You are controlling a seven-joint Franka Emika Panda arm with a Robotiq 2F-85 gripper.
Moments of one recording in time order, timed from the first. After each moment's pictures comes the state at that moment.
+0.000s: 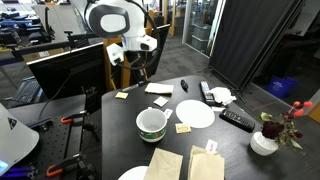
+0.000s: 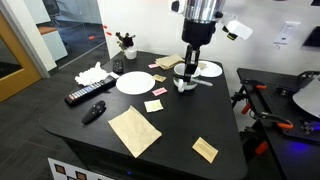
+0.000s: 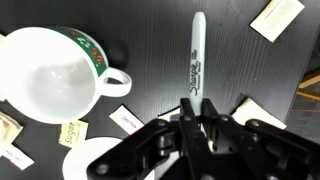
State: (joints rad) arm 0.12 0.09 0.05 -2.48 -0.03 2.61 0.15
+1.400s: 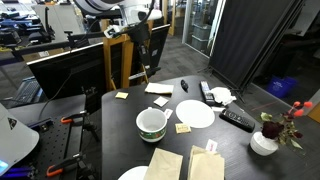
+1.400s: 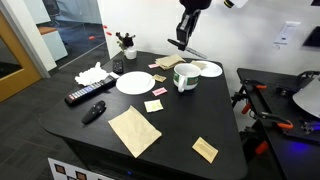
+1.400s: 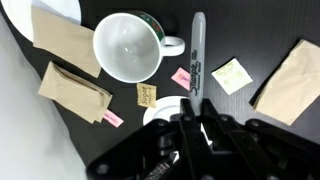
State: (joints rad) arm 0.10 -0.04 0.06 -2.40 -0.39 2.41 0.64
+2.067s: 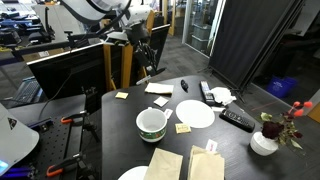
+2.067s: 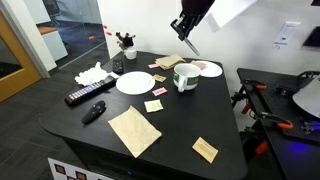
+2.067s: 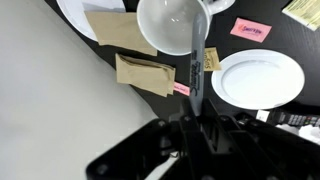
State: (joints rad) arm 0.10 -0.03 0.11 -2.39 -0.84 2.26 1.39
